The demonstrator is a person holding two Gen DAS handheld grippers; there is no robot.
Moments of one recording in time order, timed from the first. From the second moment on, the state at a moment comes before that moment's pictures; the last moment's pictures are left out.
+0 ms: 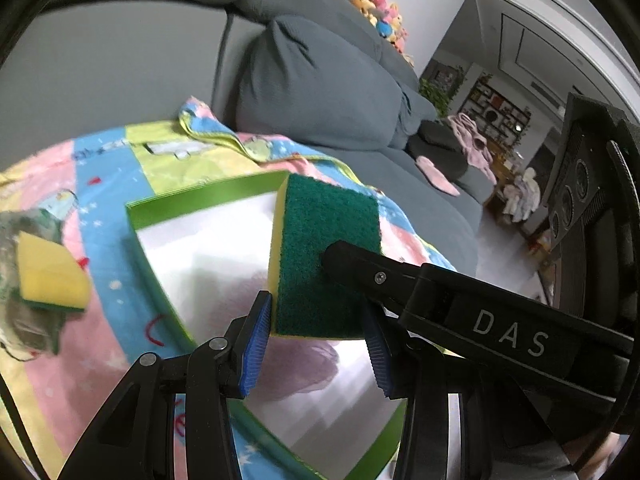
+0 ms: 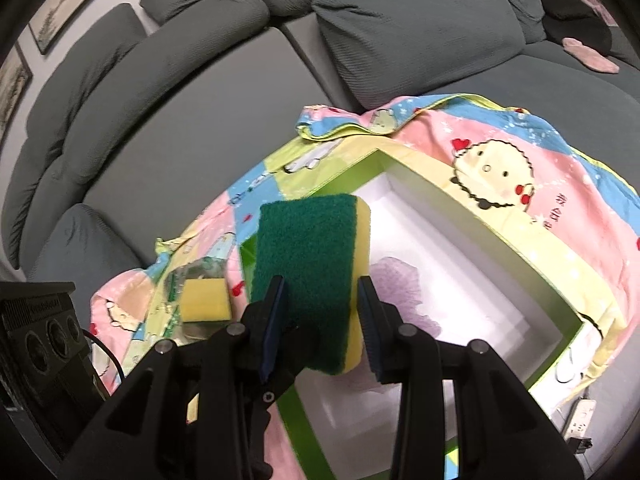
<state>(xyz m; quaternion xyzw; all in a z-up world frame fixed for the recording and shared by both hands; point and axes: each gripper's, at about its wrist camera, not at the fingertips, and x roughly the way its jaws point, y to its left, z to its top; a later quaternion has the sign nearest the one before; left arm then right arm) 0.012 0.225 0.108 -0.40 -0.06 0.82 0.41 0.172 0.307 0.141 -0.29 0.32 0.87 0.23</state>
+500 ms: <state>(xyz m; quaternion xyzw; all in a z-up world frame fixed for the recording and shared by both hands) 0.018 0.259 0.095 -0.44 -0.04 0.79 0.43 0.186 0.331 0.124 -0.31 0.34 0.84 0.28</state>
